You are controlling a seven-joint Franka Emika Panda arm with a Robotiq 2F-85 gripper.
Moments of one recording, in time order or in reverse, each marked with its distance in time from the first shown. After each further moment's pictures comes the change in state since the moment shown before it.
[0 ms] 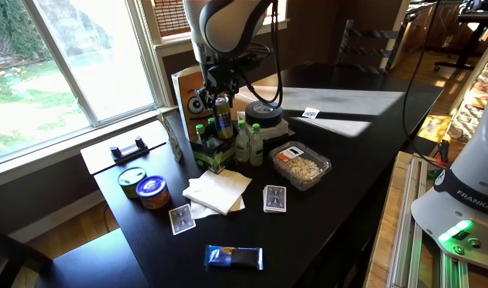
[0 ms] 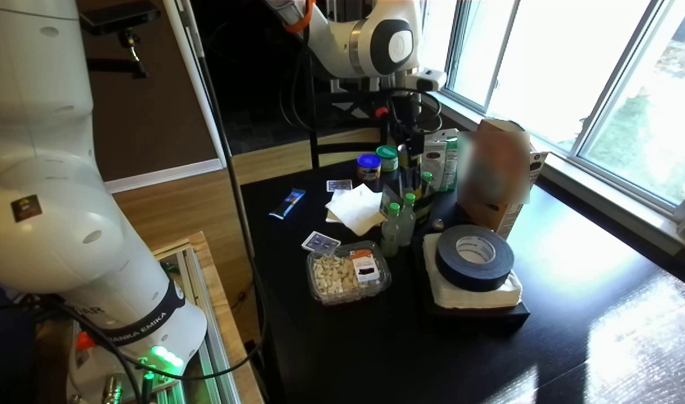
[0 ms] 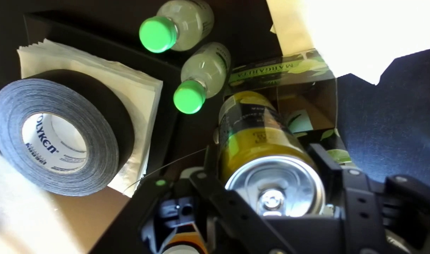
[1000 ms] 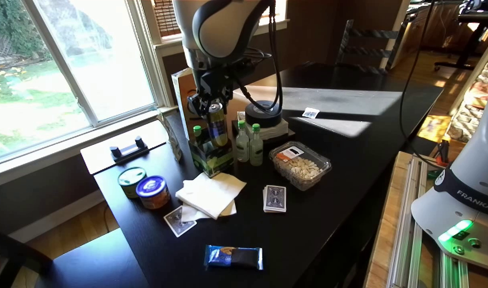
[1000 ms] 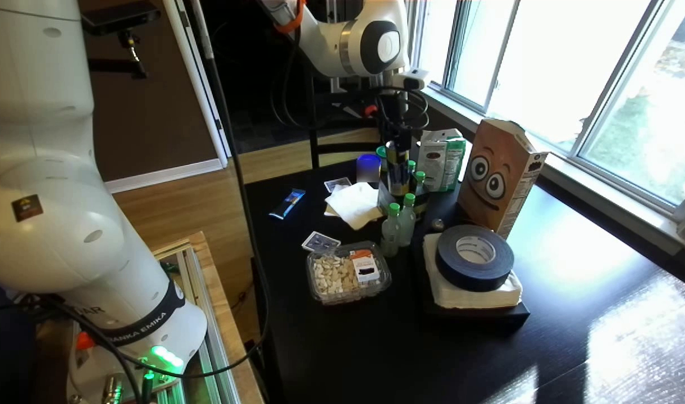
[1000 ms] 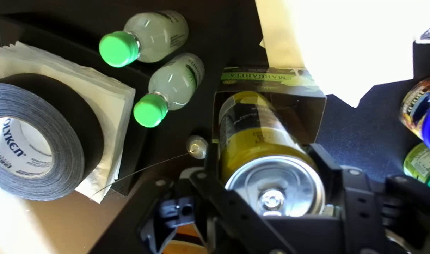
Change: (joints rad) arm 0.008 0.008 0.053 -0.001 -0.004 0.000 0.008
